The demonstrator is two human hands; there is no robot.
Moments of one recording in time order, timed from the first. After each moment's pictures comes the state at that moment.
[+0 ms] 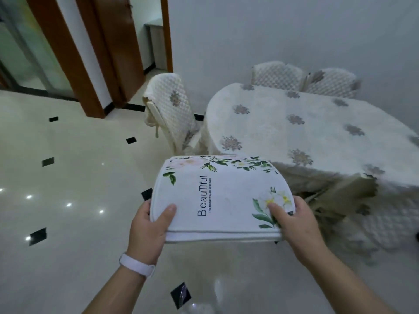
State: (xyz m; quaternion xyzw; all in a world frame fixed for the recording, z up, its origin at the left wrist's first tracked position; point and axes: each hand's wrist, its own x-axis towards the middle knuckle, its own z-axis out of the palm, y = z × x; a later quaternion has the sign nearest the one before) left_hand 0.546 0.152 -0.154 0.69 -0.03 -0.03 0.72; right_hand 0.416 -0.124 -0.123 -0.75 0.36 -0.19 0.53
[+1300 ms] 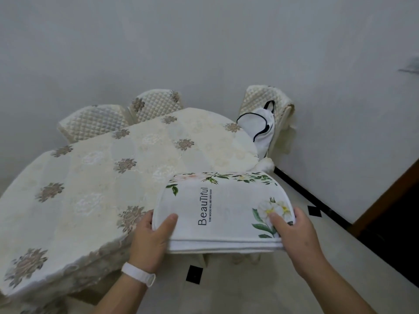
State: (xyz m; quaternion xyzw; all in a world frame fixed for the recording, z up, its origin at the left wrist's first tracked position) left_hand 0.440 -0.452 -0.115 0.67 -0.35 -0.25 0.60; right_hand 0.157 -0.570 -0.129 -0.53 0.57 -0.41 0.47
